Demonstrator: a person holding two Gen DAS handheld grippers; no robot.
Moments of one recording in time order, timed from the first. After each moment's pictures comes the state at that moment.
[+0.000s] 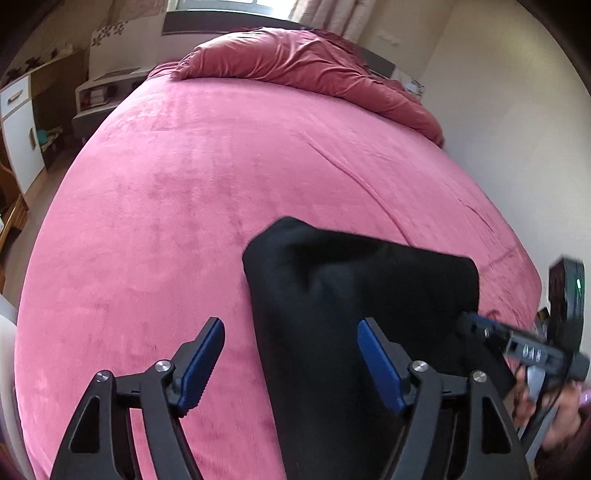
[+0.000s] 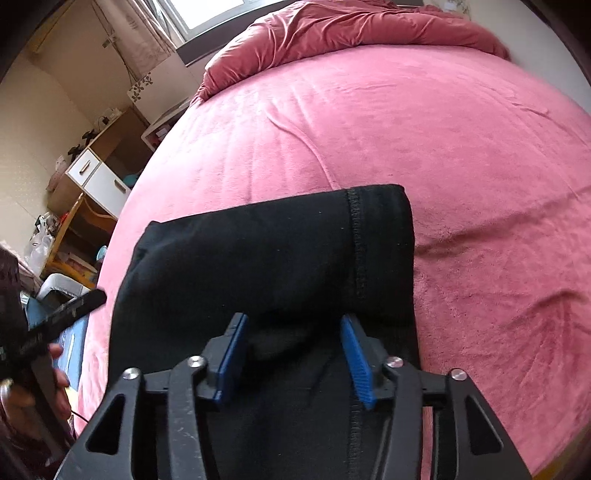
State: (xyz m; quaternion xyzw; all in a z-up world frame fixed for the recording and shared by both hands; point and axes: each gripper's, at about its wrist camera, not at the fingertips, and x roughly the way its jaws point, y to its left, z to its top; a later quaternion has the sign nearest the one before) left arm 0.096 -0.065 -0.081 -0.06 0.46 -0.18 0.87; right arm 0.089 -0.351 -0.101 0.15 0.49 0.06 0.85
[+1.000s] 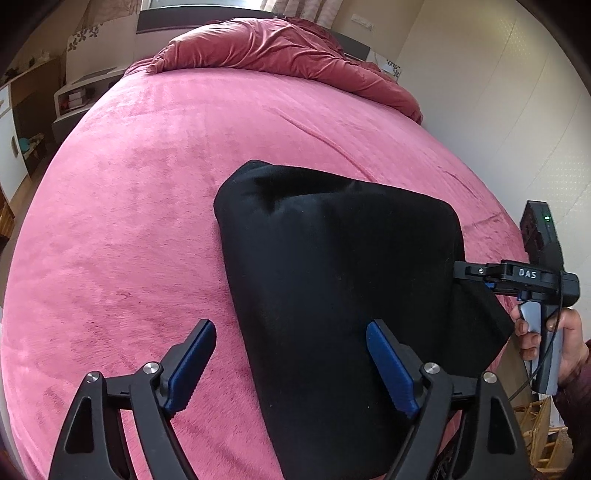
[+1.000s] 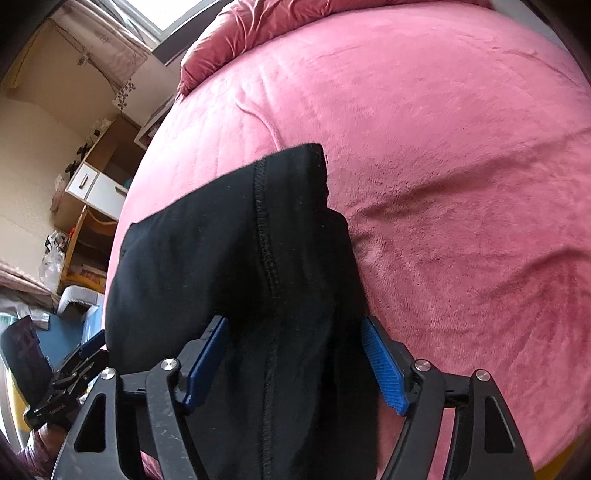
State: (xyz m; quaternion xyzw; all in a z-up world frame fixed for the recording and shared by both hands) left arm 0.067 -0.081 -0.104 -0.04 0.47 -0.22 0.85; right arm 0.079 -0.405 -0.128 0.22 0.53 0.07 0.81
